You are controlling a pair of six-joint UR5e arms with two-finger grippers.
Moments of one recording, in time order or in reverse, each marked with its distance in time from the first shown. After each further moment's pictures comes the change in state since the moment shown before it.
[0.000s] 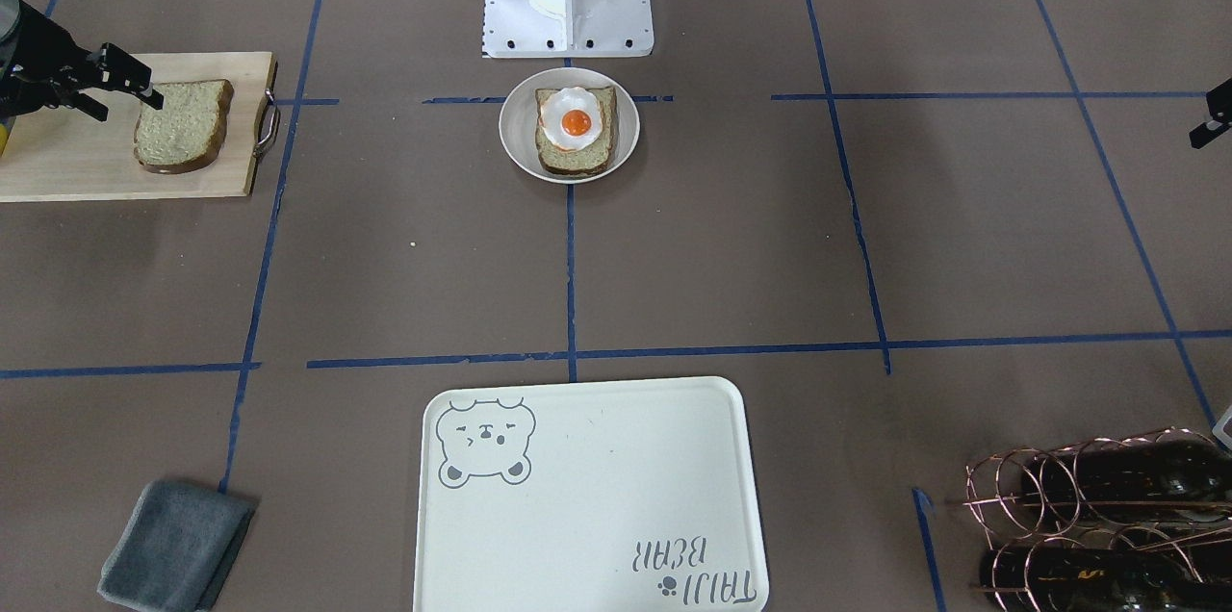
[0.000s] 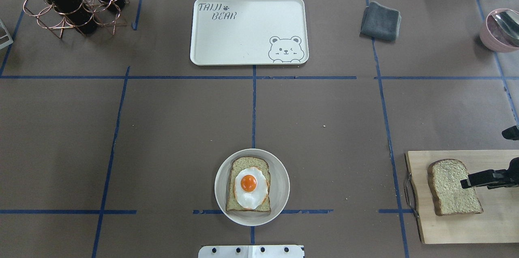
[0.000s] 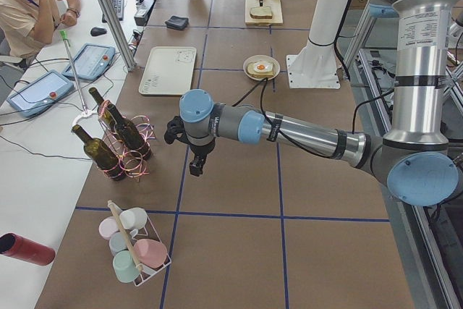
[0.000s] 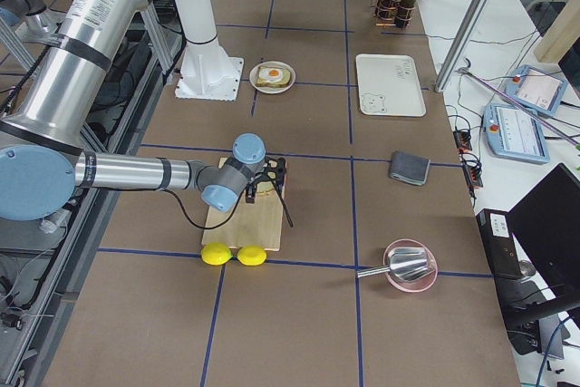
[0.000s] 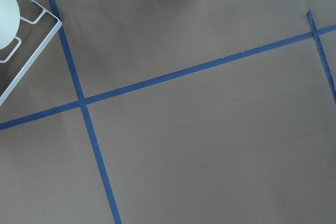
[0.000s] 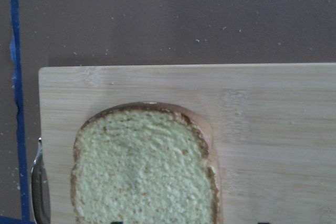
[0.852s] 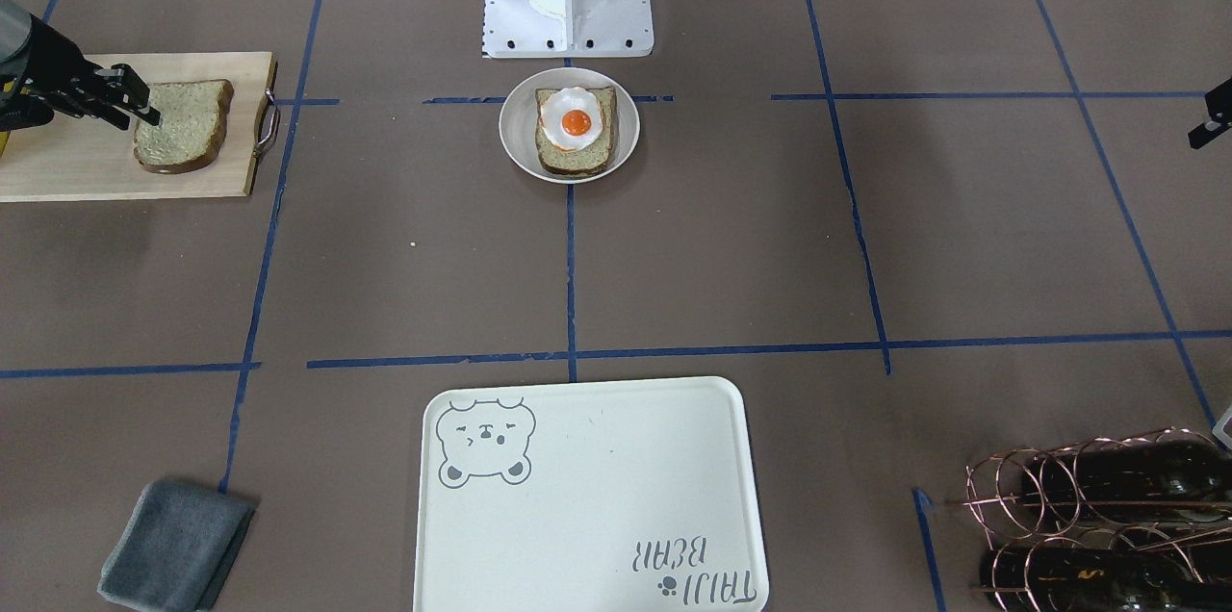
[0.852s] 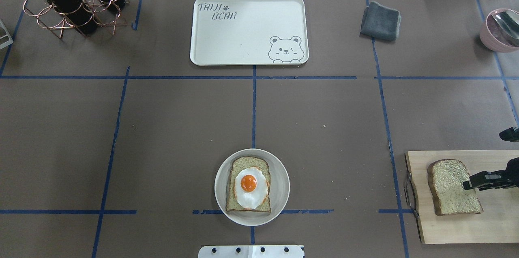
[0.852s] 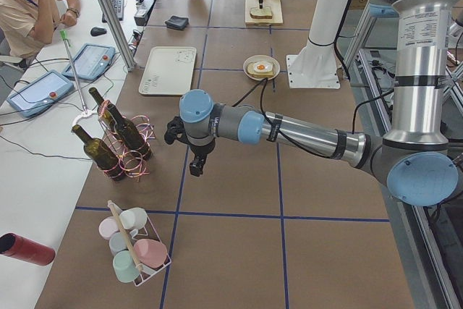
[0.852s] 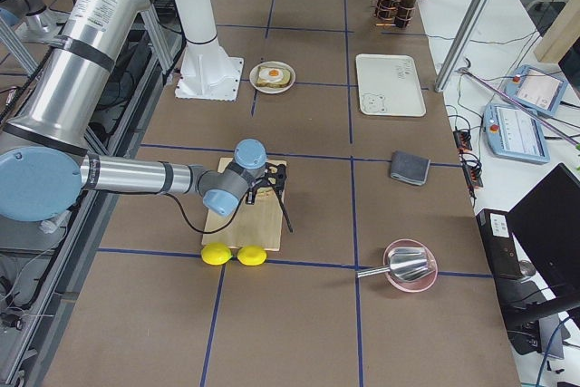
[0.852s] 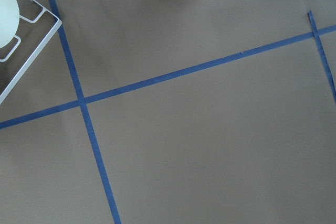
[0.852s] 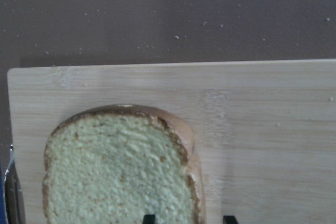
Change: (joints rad) left arm 0.002 0.000 0.003 0.000 0.000 -0.001; right arm -0.007 0.013 -0.035 0.002 -0.005 0.005
